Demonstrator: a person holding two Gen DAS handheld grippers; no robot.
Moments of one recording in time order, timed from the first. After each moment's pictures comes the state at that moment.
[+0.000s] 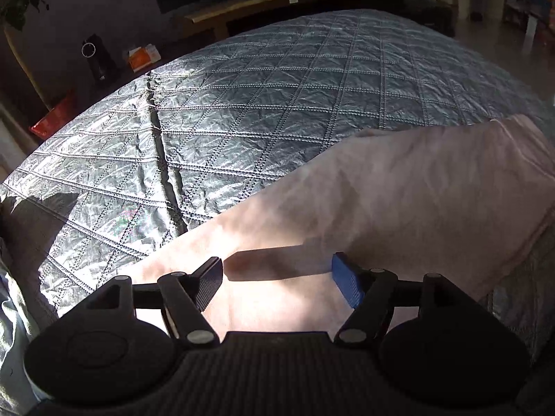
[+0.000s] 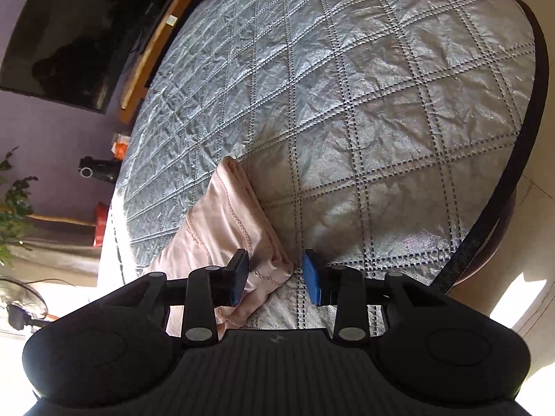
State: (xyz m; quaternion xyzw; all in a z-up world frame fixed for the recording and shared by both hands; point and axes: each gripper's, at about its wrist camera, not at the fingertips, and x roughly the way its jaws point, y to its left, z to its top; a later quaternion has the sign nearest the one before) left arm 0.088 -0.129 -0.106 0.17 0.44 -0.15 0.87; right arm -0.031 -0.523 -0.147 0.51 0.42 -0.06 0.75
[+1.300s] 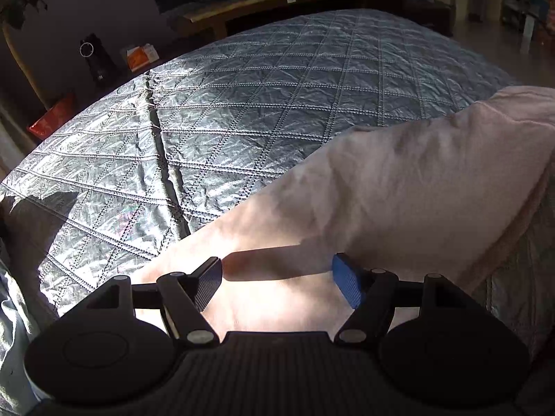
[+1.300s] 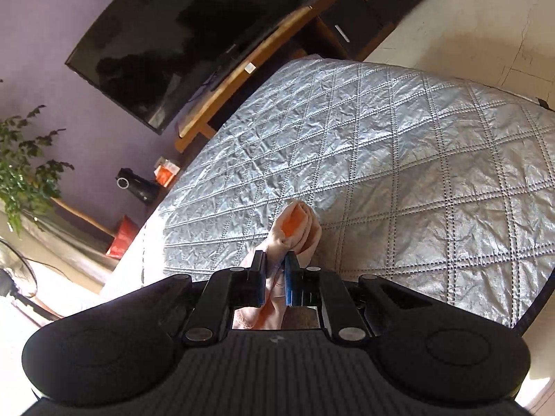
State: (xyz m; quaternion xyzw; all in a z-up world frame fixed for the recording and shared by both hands) left arm 0.084 -0.127 -0.104 0.17 0.44 -0.15 0.87; right arm -0.013 -0.490 -0.092 0.39 0.31 -0.04 0.87
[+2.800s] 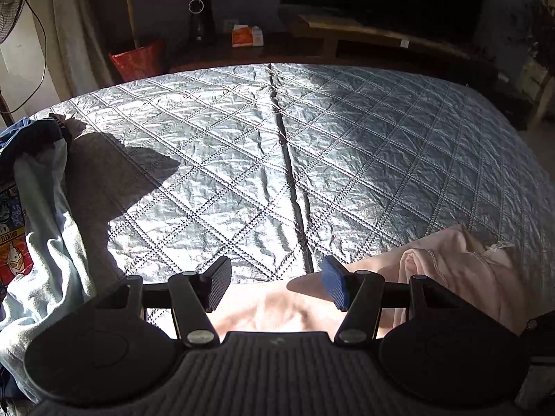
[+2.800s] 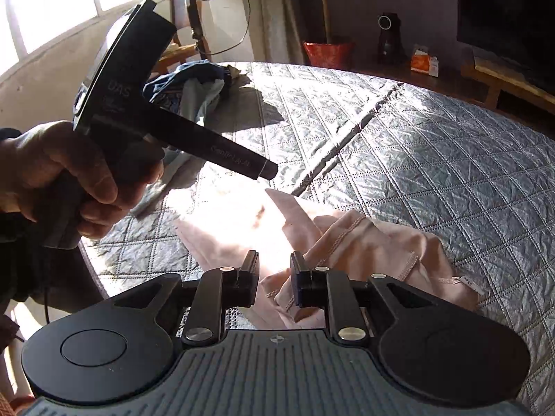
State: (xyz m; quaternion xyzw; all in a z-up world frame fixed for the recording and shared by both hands) left arm 0.118 -0.037 -0.058 0.02 0.44 -0.03 0.90; right arm 0.040 -0.240 -0.039 -0.06 0.38 0.32 0.86
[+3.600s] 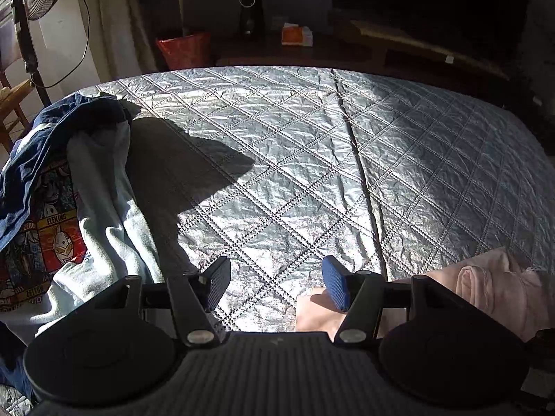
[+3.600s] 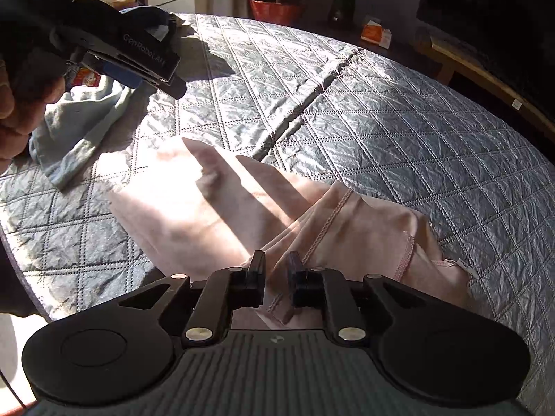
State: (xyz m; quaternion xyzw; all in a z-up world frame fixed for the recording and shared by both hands) left arm 0.122 0.025 -0.048 -0.02 0.45 0.03 0.89; right arm 0.047 -0.173 -0.074 -0.14 0.43 0.22 0.86
